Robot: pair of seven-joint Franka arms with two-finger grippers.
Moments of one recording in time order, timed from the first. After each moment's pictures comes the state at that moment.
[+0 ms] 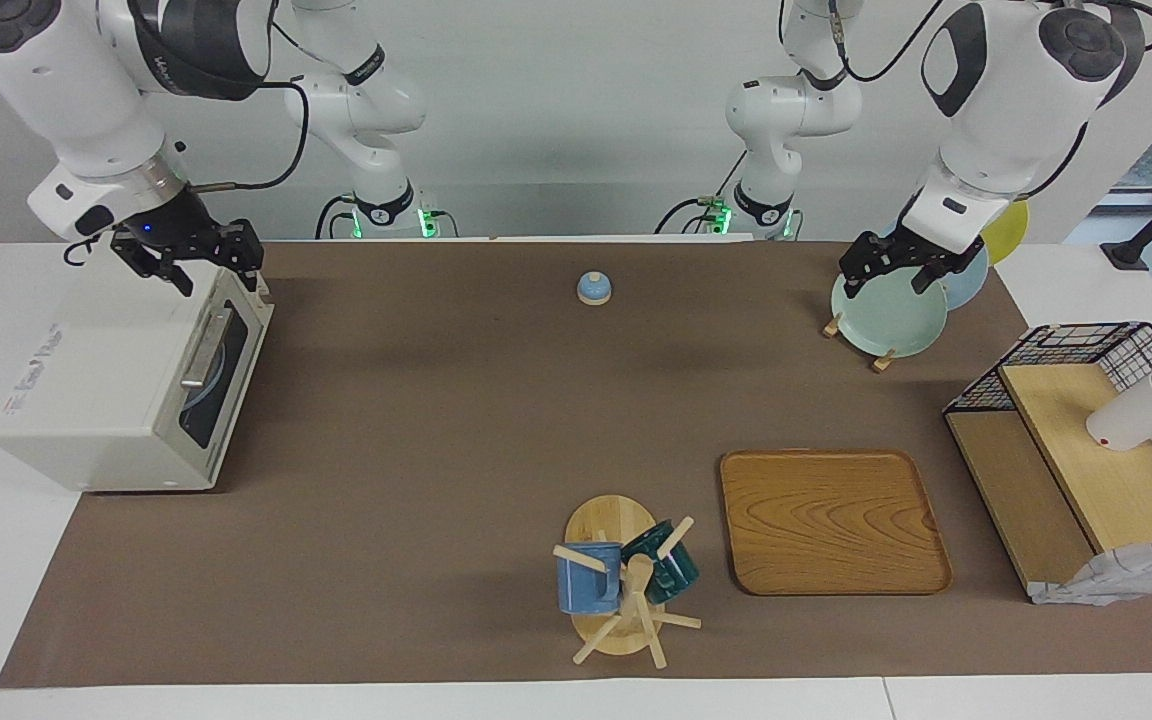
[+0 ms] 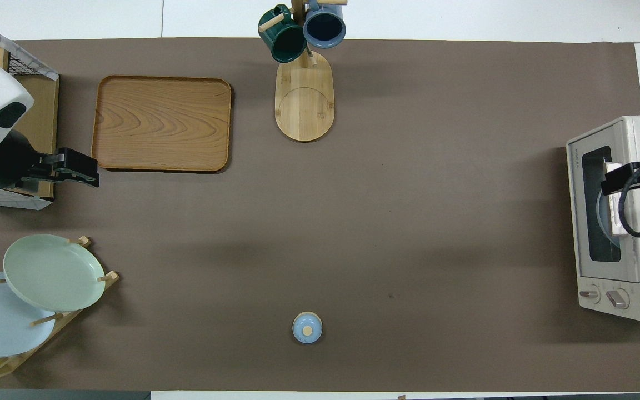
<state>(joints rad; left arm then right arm) -0.03 0.00 -0.11 -1.65 -0.03 1.58 -0.14 -0.02 -0.02 -0.08 -1.68 -0.02 1.58 -0.18</state>
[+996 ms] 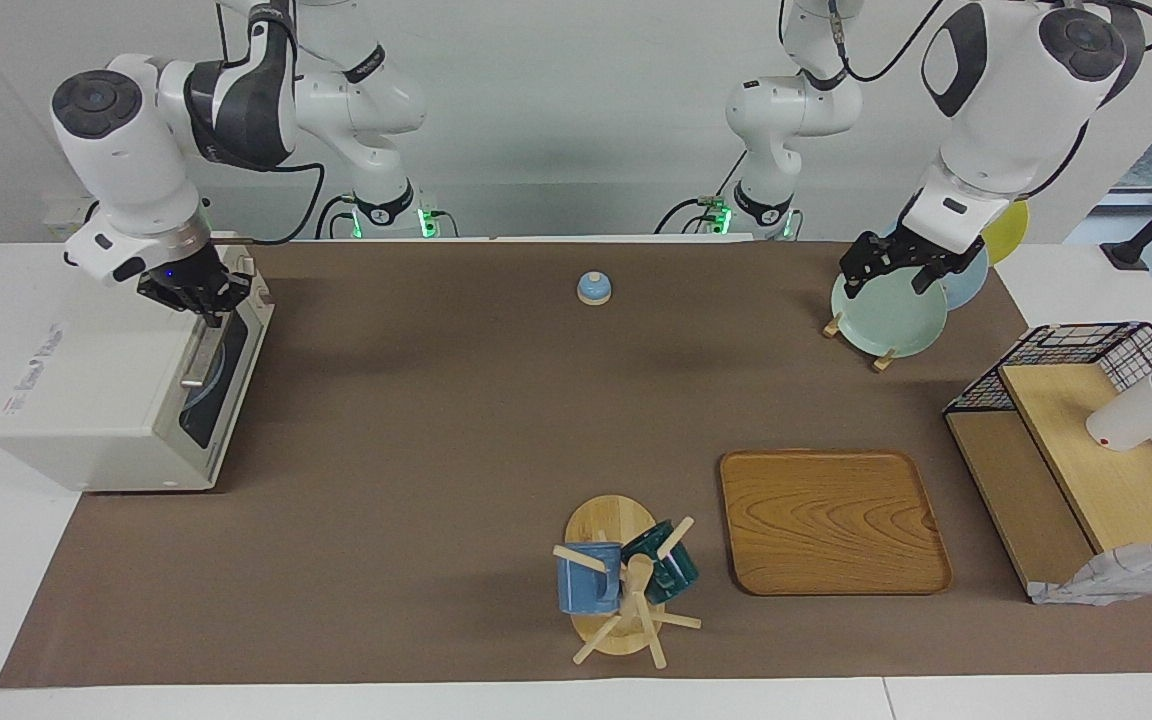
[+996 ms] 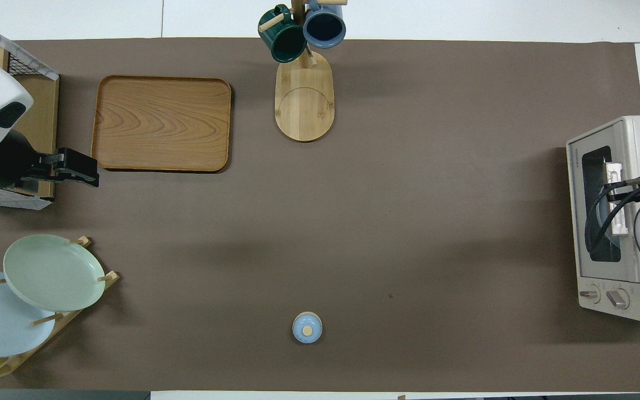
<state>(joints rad) -0.03 0.00 -0.11 -1.65 -0.03 1.58 -0.14 -0.02 -0.06 -0.09 -1.93 -0.22 1.81 -0.14</state>
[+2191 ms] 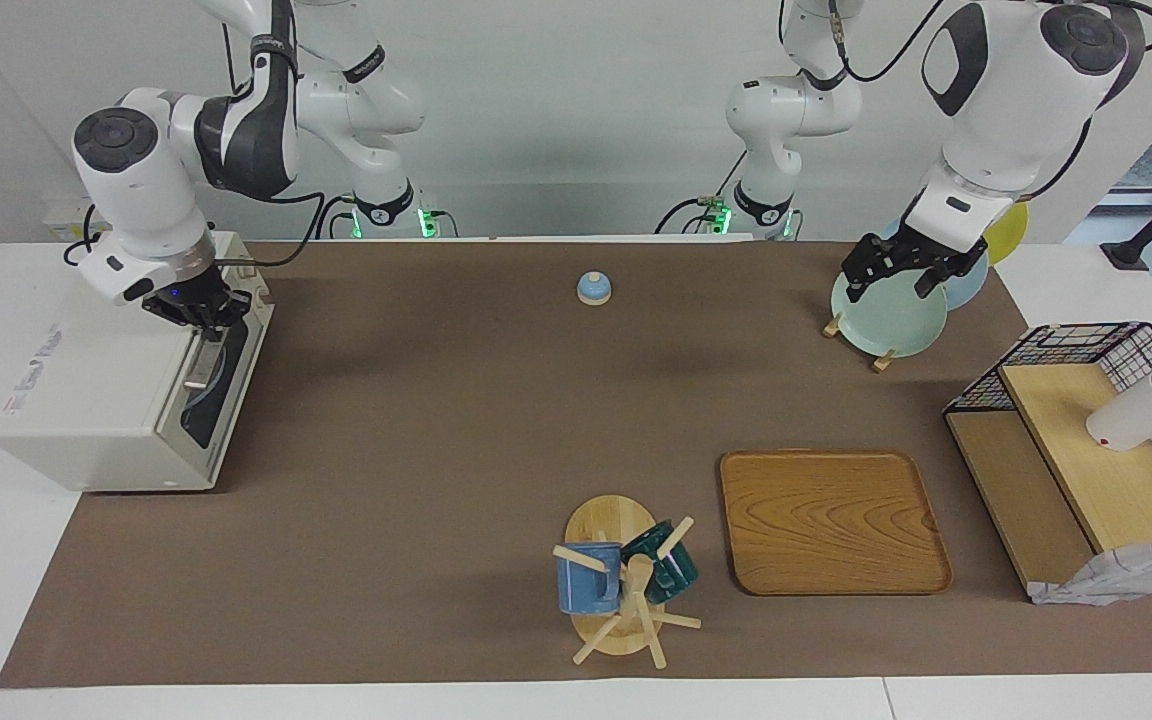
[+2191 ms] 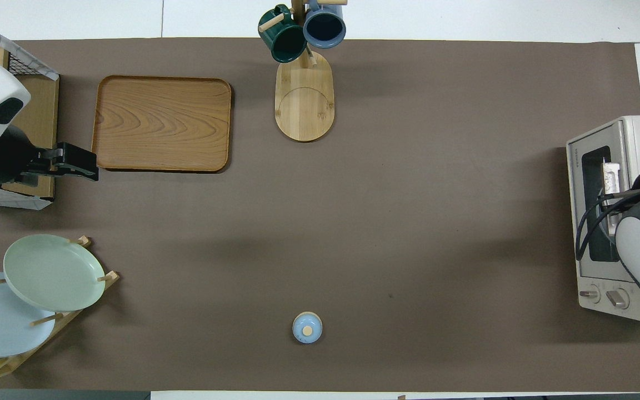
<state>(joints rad) -0.03 0.00 -0.11 -1.65 -0.03 1.61 -0.14 -0.05 -0.08 -0.08 -2.06 -0.23 1.93 -0.14</state>
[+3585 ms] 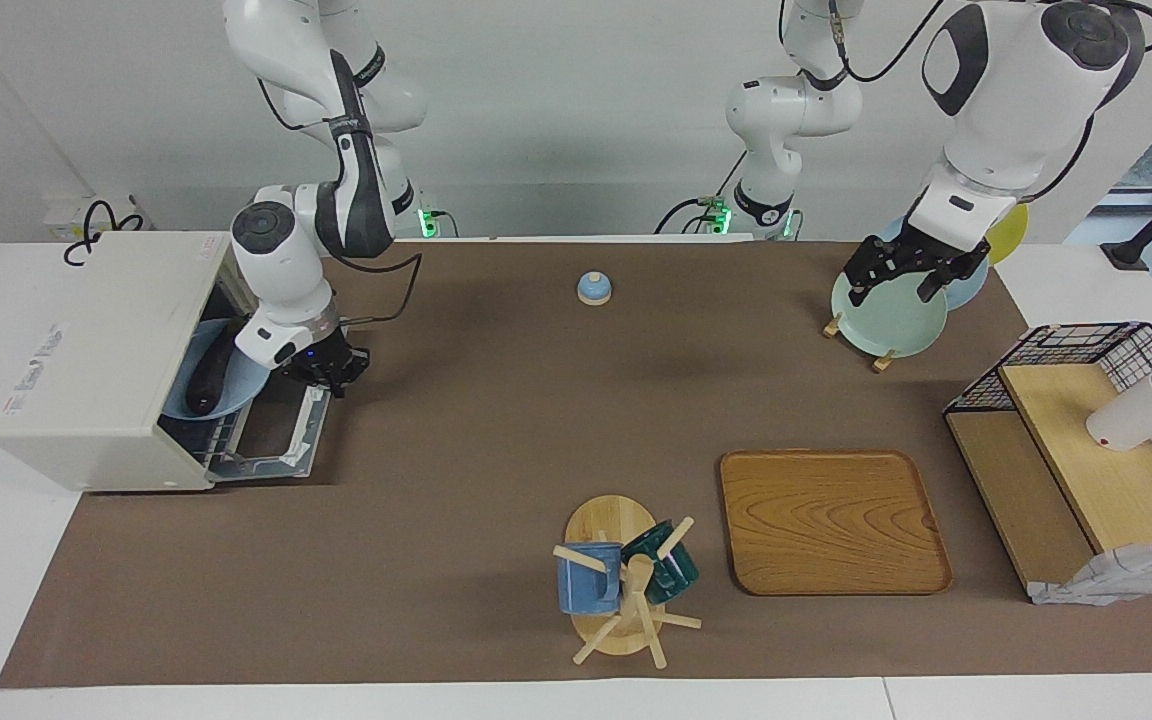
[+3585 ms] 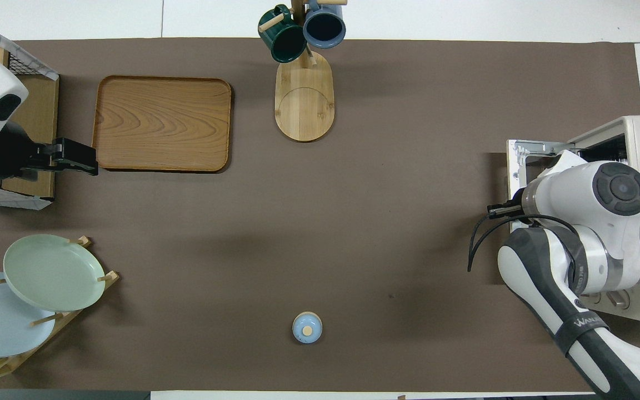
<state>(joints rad) -0.03 0.00 -0.11 -1.65 -0.03 1.64 -0.14 0.09 0.05 -0.06 -2.30 -0.06 2.37 -0.06</state>
